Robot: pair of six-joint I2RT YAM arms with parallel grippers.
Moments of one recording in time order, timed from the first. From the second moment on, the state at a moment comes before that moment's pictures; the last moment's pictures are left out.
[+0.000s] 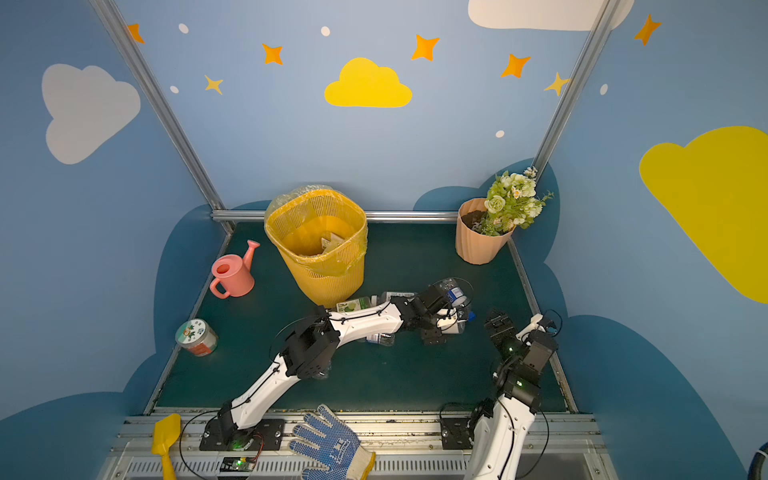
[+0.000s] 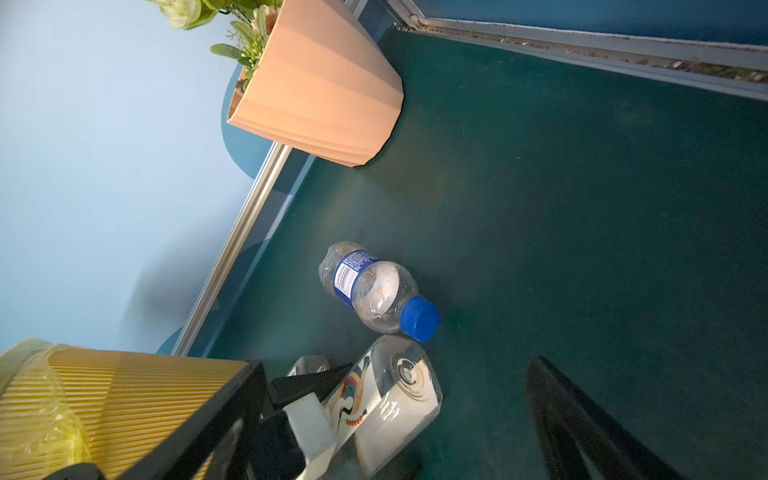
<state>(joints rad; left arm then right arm) -1.04 2.45 1.99 -0.43 0.02 0.48 -0.53 0.52 0.32 -0.28 -0.47 0.69</state>
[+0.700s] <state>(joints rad) -1.05 2.39 2.01 -0.48 0.13 0.38 -0.54 0.54 0.32 -0.25 -0.51 0.69</state>
